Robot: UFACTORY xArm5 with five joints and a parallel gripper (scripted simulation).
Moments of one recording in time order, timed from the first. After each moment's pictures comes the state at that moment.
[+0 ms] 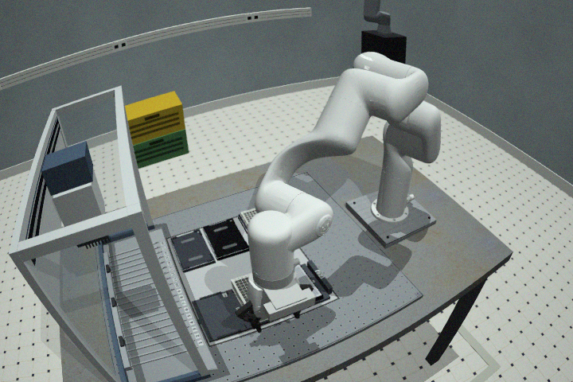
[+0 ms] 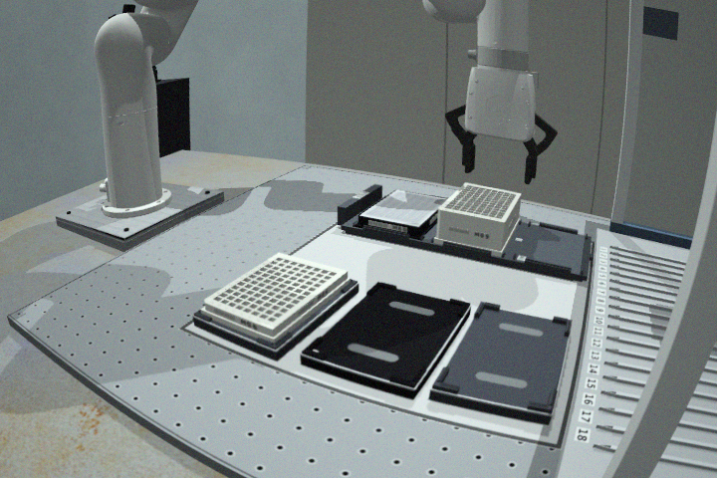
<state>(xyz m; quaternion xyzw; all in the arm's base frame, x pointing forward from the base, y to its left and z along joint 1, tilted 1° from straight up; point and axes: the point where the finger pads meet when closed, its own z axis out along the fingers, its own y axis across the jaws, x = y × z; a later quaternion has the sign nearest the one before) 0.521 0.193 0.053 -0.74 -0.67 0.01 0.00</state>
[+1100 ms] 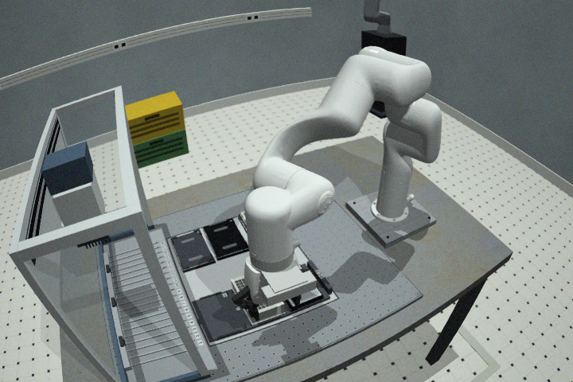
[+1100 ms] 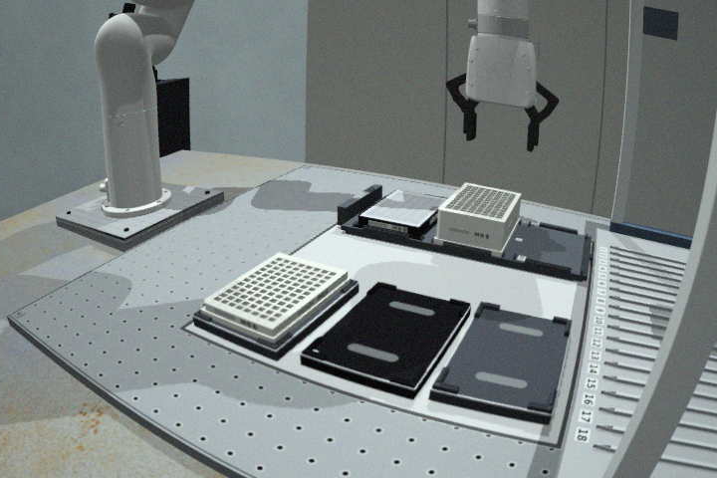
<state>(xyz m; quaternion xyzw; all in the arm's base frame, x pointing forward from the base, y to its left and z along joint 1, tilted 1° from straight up) 0.522 0.192 0.101 -0.74 -0.67 0.01 0.00</state>
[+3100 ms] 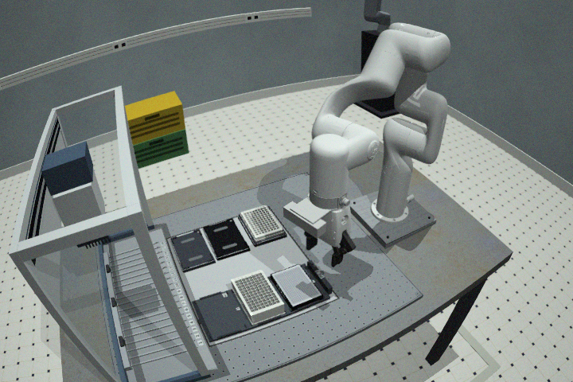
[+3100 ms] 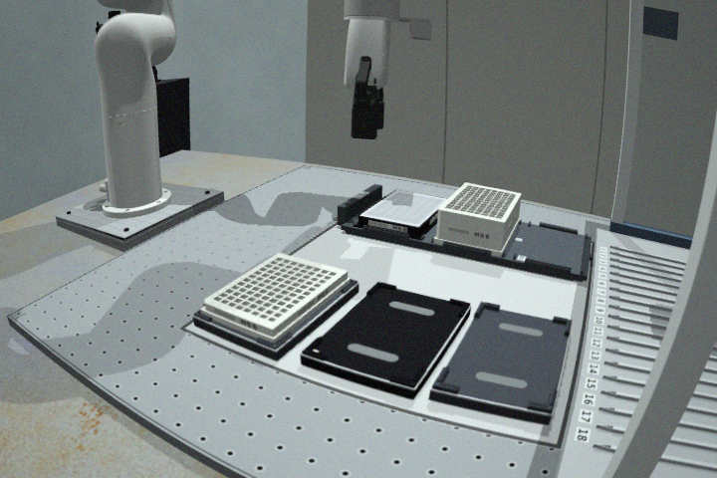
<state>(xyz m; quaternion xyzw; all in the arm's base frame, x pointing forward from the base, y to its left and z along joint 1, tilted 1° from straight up) 0.348 0.118 0.115 -0.99 -0.11 0.01 0.00</state>
